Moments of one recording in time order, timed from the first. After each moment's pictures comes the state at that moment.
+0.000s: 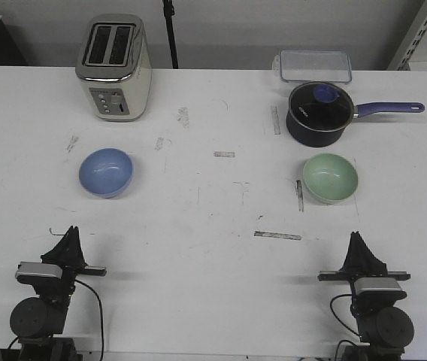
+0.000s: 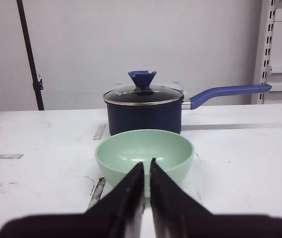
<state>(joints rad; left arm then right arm) -0.03 0.01 0.03 0.17 0.00 0.04 0.01 0.00 0.01 0.06 -0.03 0.06</state>
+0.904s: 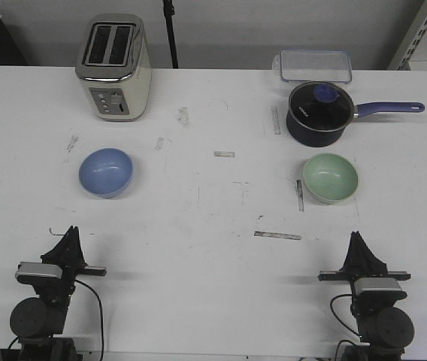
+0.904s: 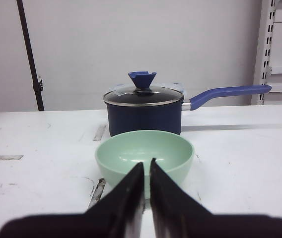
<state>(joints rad) -0.03 0.01 0.03 0.17 0.00 0.04 0.01 0.00 0.01 0.07 -0.03 0.06</state>
